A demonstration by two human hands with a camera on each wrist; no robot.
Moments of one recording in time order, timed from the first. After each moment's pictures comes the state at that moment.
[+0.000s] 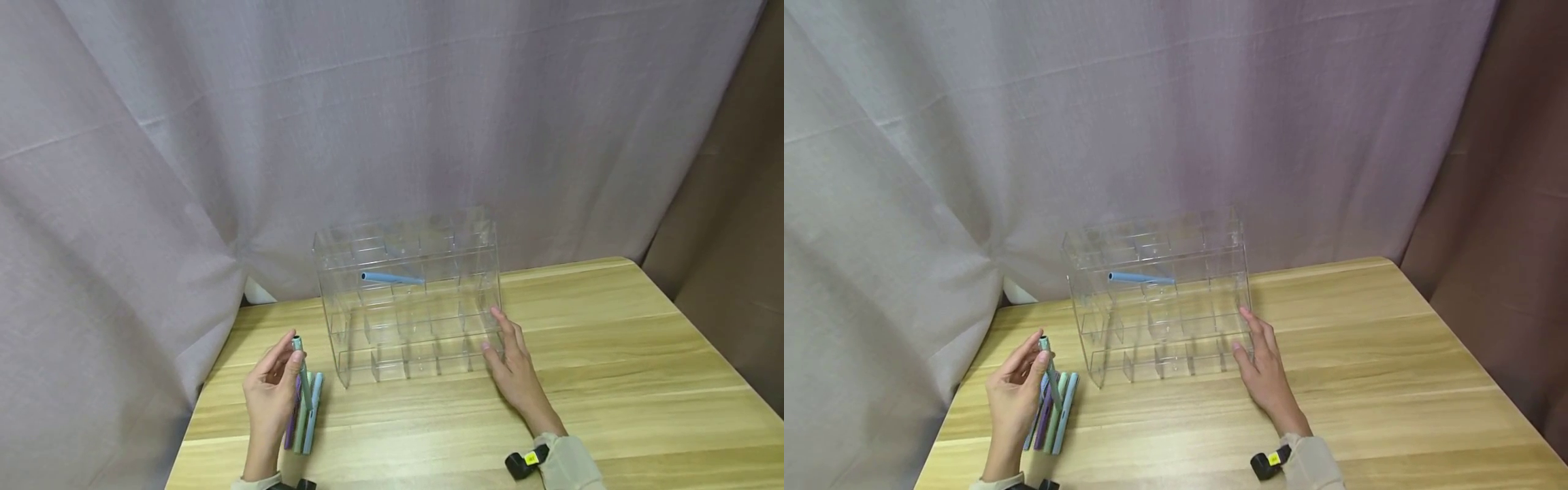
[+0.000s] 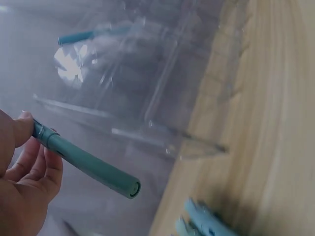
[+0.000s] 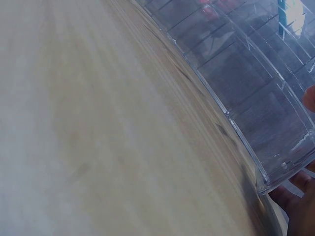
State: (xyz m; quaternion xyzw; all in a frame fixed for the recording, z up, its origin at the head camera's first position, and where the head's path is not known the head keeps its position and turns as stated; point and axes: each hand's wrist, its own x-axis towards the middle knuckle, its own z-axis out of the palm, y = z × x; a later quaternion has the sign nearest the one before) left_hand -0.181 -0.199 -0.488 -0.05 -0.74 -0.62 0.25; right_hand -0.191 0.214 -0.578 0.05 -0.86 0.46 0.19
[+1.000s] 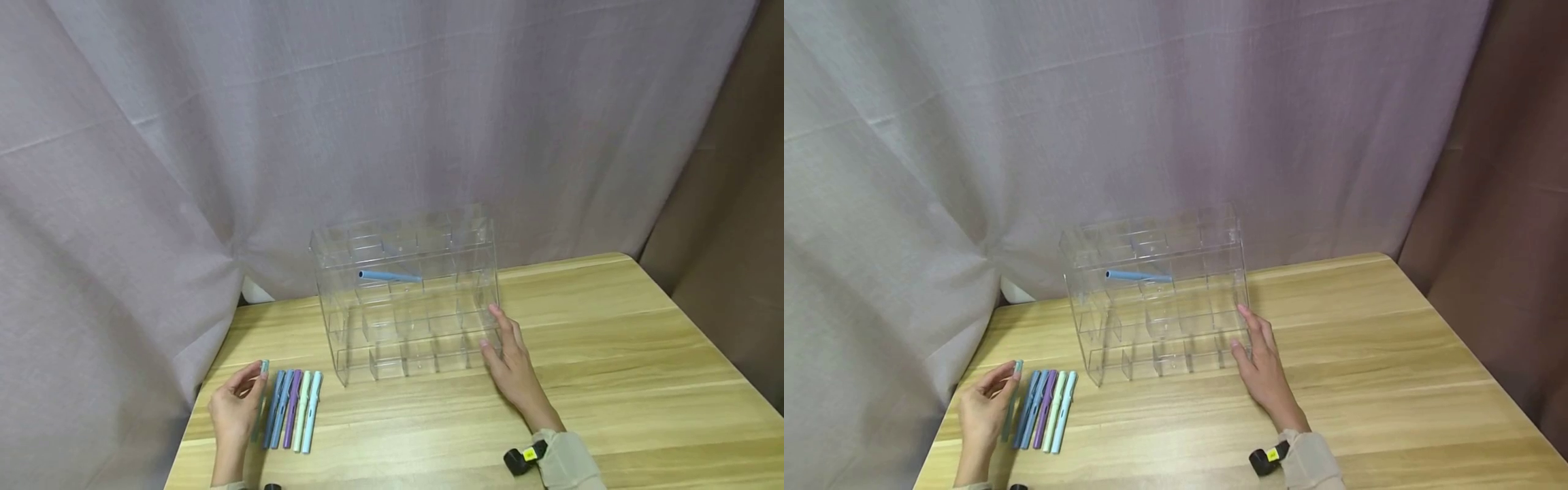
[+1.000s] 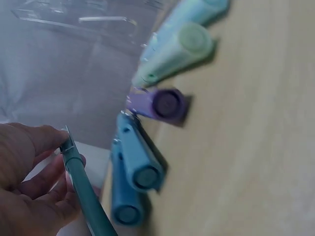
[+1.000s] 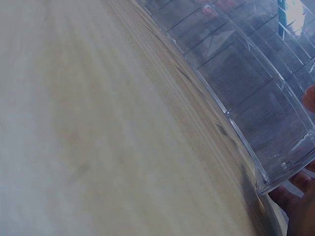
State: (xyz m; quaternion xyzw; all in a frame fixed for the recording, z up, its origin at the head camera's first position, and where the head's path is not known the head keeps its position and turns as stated) left_hand -0.191 -0.277 -0.539 0.12 -0.83 -0.50 0.22; right_hand -0.193 0.214 -0.577 0.08 -0.86 0.46 0.21
